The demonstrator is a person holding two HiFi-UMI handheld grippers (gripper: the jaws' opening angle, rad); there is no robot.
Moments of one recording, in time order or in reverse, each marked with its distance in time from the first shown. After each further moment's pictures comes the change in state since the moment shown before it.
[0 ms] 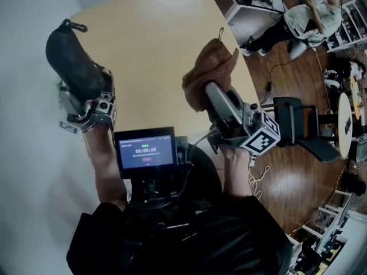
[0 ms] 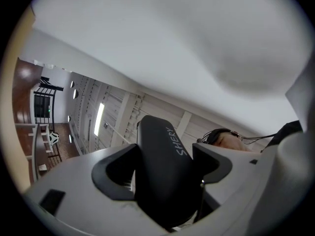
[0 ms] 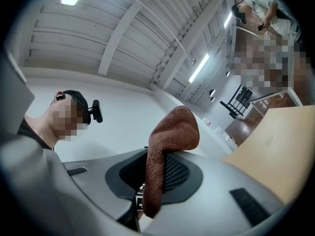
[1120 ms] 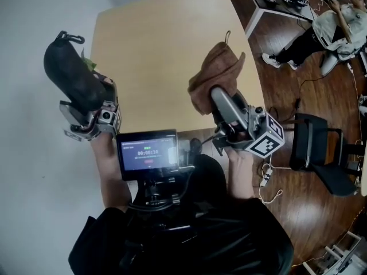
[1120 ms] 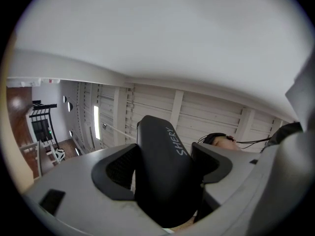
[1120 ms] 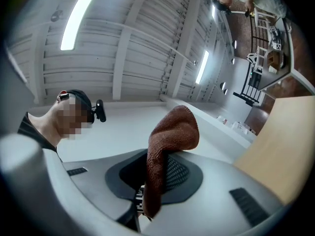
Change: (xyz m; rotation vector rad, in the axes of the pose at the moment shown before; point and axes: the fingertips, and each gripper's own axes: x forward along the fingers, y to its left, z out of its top) left arm 0.002 -0.038 0.021 0.130 0.046 0.001; right arm 0.018 -0.014 -0.017 0.072 -0.059 0.167
